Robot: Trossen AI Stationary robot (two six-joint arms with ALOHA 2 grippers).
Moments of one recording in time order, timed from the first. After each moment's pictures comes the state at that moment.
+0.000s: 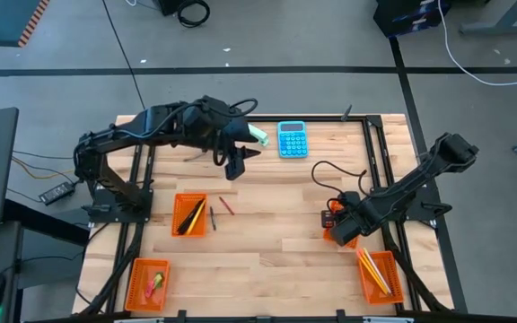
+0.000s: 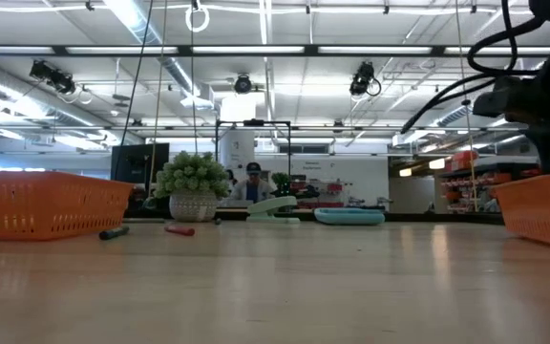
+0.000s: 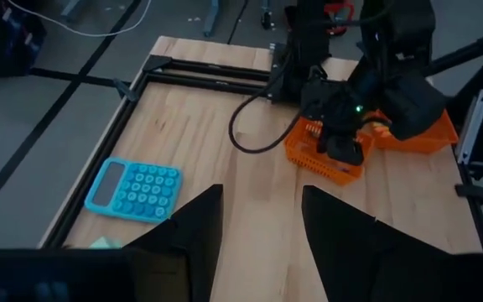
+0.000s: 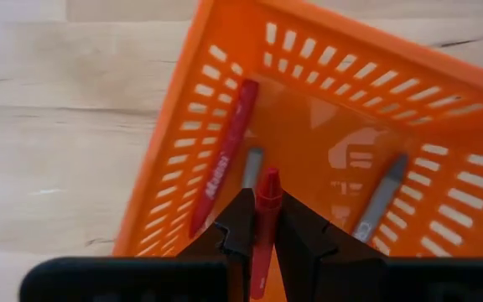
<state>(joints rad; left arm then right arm) 0.08 1.60 1.97 -0.94 -0.08 -0.07 0.55 1.35 0.70 -0.88 0.25 2.13</state>
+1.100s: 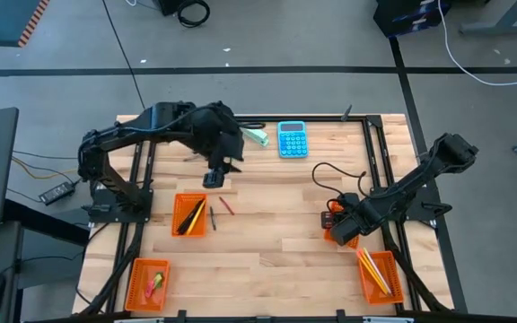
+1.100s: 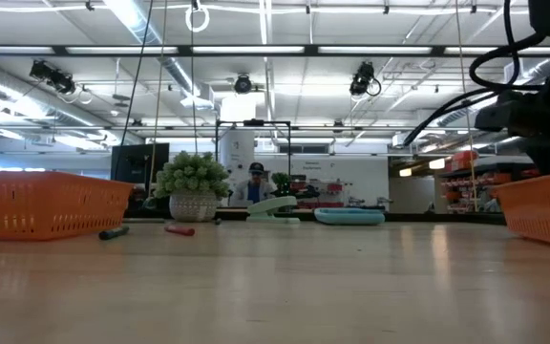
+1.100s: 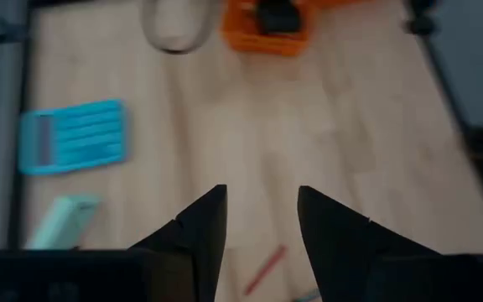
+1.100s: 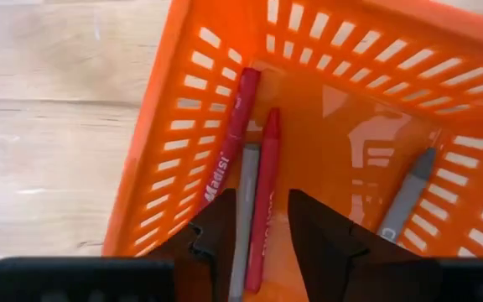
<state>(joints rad) 0.12 1.63 1.97 -1.24 0.14 0.25 0.54 1.35 0.63 -0.78 0.23 2.13</state>
